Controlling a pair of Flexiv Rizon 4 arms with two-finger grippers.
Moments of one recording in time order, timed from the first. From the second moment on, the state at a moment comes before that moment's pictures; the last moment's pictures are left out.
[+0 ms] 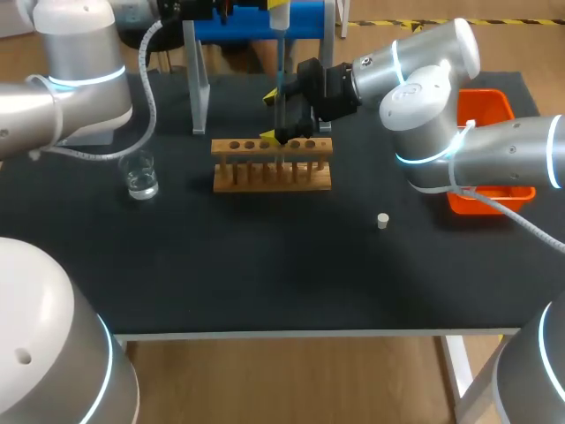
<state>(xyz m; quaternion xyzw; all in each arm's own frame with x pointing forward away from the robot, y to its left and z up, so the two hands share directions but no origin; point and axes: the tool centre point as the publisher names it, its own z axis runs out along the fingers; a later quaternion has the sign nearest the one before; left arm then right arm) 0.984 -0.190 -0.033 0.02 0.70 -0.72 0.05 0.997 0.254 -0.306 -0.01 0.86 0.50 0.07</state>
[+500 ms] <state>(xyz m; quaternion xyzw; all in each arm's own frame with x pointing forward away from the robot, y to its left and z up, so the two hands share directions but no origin) 0.983 -0.195 -0.036 0.02 0.69 -0.72 0.03 0.997 0.254 -0.306 -0.01 0.86 0.50 0.07</state>
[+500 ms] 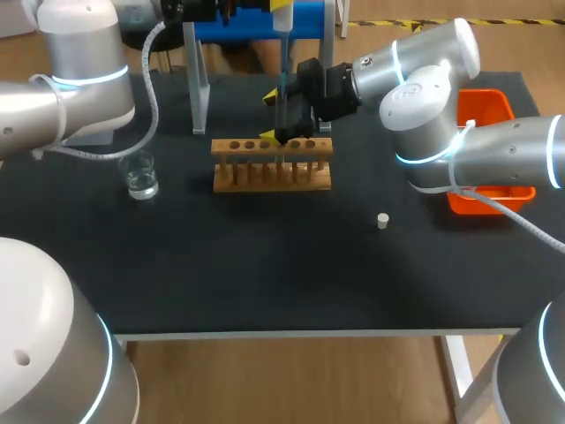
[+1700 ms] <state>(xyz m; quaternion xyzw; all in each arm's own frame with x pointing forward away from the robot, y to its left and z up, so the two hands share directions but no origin) 0.973 -0.187 -0.041 0.02 0.70 -0.71 0.04 0.997 0.254 -0.306 -0.01 0.86 0.50 0.07</state>
